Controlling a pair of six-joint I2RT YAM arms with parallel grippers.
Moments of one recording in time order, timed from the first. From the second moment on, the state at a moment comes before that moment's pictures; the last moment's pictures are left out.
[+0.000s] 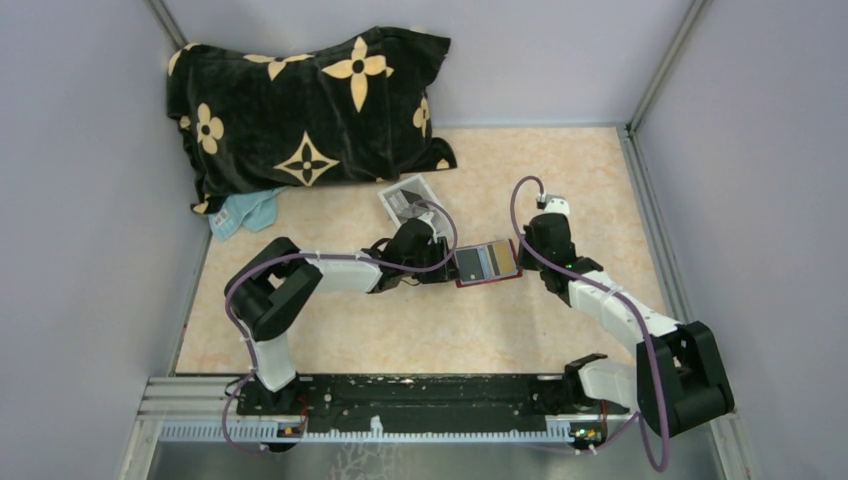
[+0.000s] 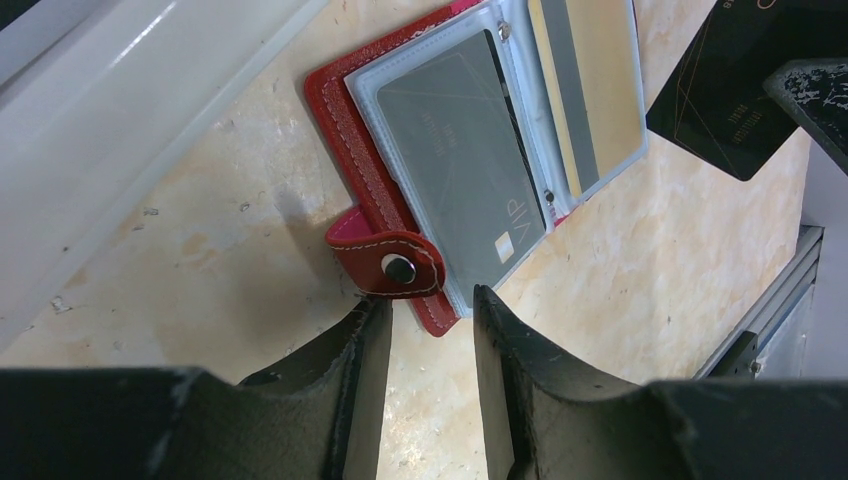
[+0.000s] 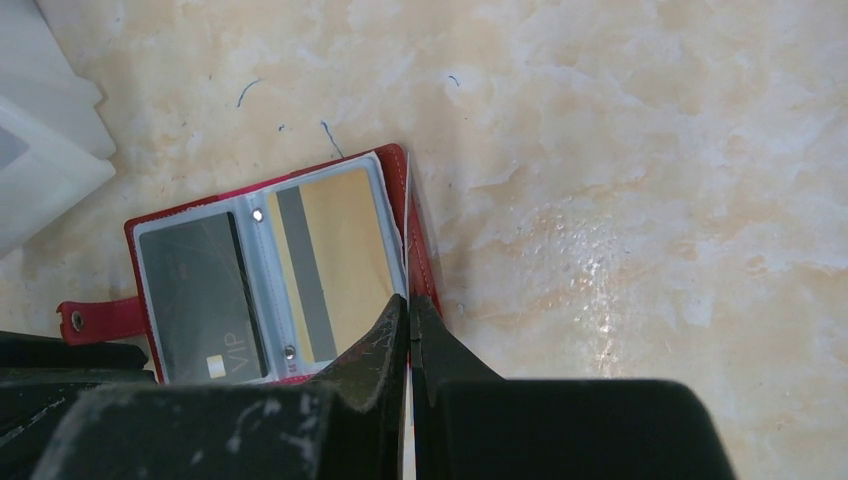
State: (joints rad) left arm -0.83 1.84 0.91 0.25 0.10 -0.79; right arm 0.34 1.17 0.57 -0.09 0.19 0.38
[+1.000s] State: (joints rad) left arm -0.83 1.85 0.92 0.25 0.10 -0.79; right arm 0.34 1.14 0.57 -0.09 0.15 0.38
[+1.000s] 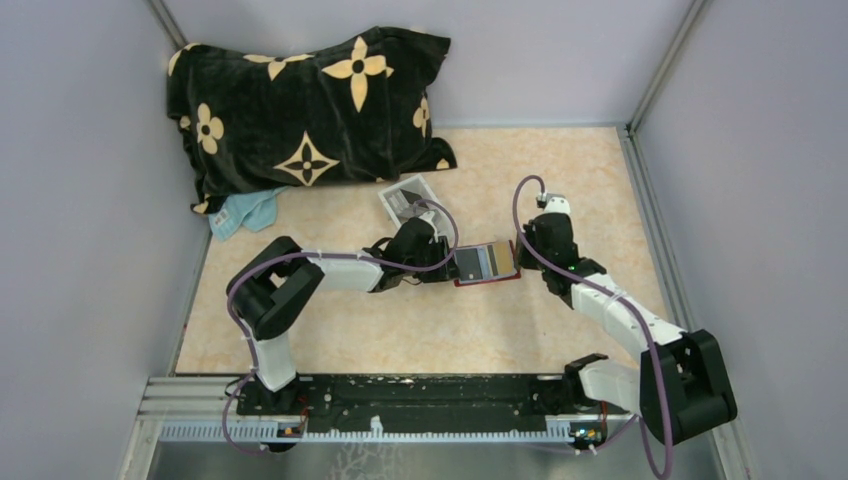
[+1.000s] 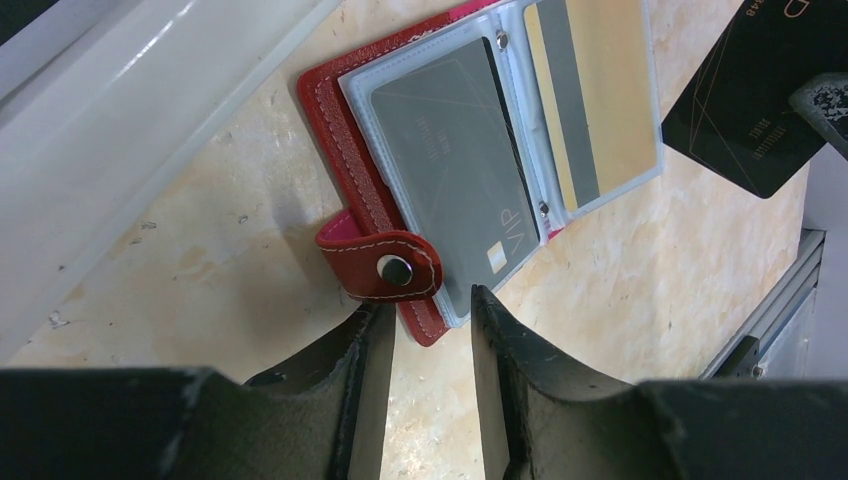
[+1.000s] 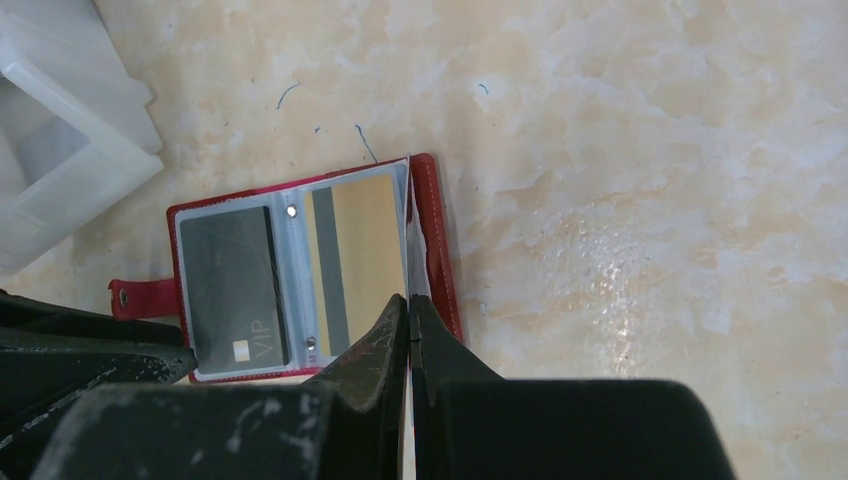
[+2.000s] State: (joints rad) left arm -0.83 1.87 0.94 0.26 0.10 -0.79; right arm 0.35 1.10 0.63 -0.11 0.06 0.38
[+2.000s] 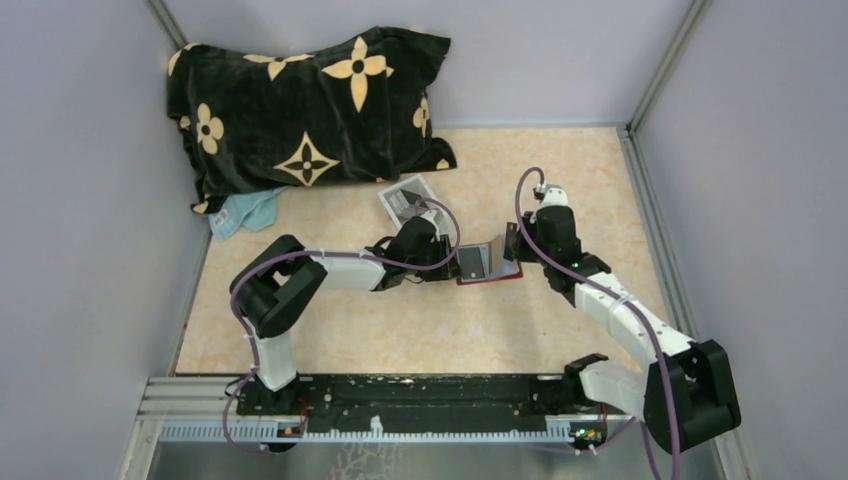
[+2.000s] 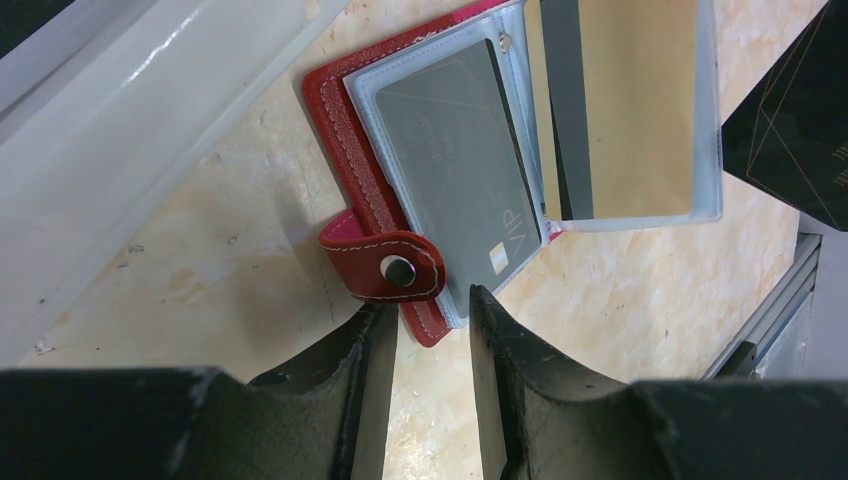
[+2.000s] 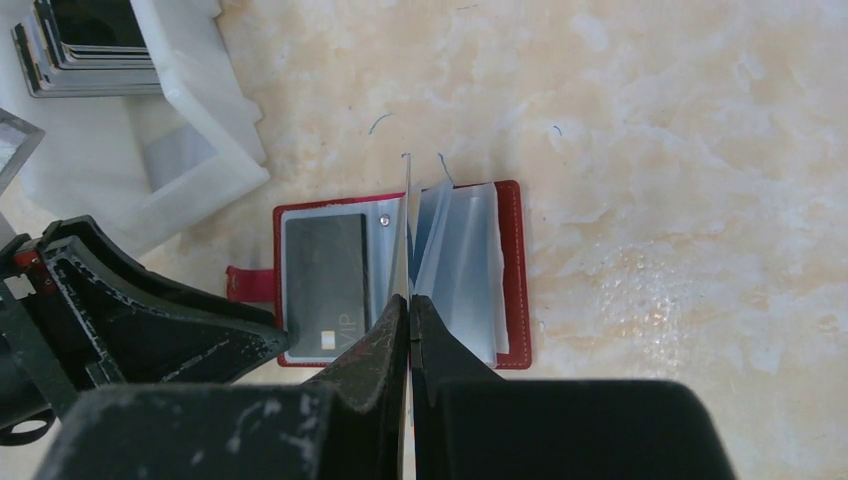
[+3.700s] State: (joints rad) left arm -0.83 1.83 0.96 0.15 0.04 -0.73; right arm 0.49 1.24 0.67 -0.08 0.08 0.40
